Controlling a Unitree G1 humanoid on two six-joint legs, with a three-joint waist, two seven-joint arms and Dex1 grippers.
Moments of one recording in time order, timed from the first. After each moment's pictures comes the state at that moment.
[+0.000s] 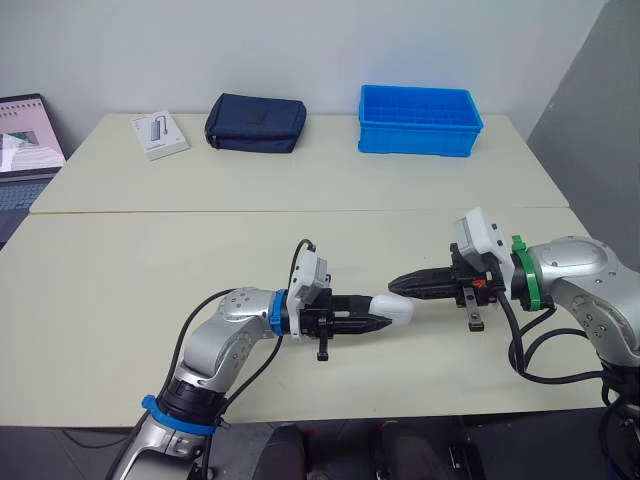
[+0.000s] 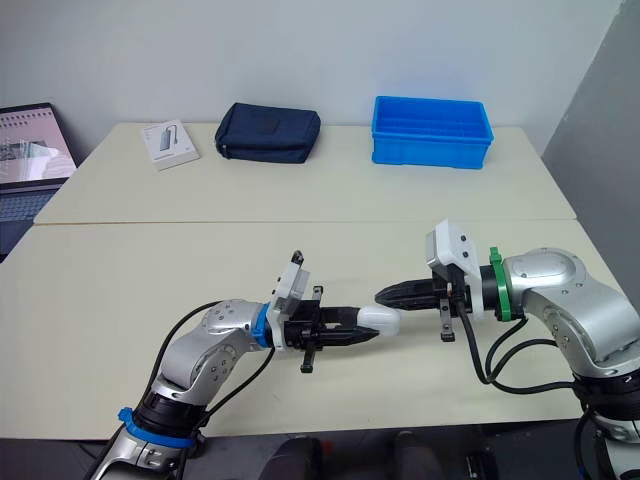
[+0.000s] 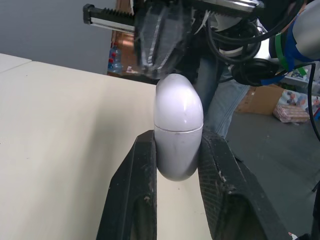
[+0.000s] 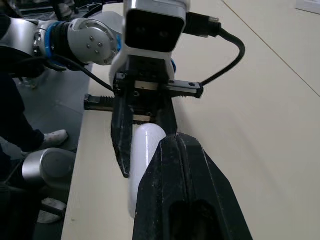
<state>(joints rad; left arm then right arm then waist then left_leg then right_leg) -0.36 0.38 -0.22 -0.14 -0.55 0.41 -1.19 -0.49 -0.83 0.07 -0.46 0.65 0.71 1.12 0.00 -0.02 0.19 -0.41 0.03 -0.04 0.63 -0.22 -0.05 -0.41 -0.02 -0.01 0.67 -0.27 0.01</state>
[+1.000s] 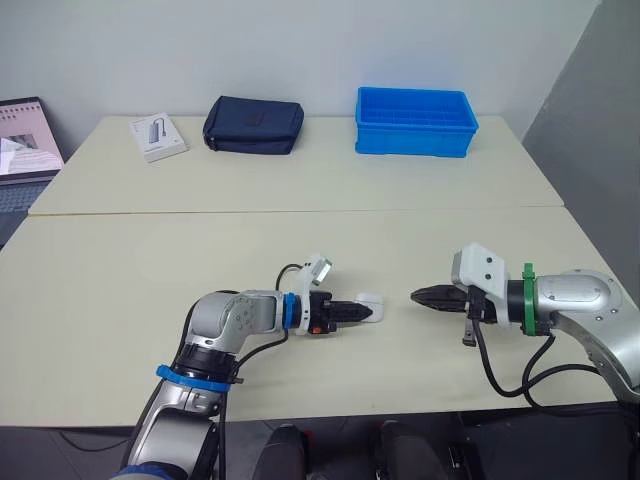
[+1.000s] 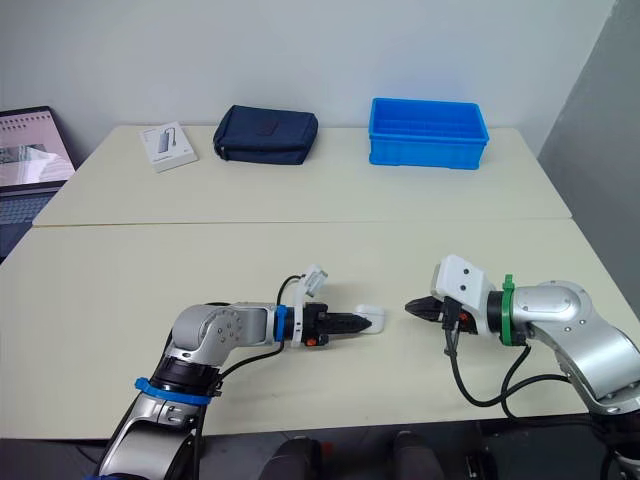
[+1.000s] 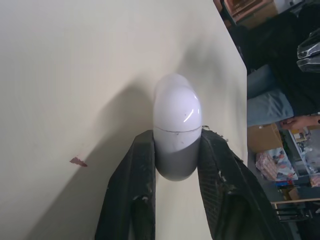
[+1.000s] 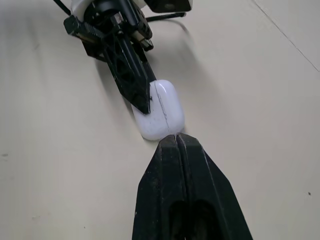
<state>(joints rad) -0.53 0.33 -0.11 0.12 -0.66 1.15 -0.78 -0.29 -0.91 0.09 -0.50 0.40 0.62 0.96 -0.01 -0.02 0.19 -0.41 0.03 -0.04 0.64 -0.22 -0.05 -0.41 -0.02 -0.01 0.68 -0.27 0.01</state>
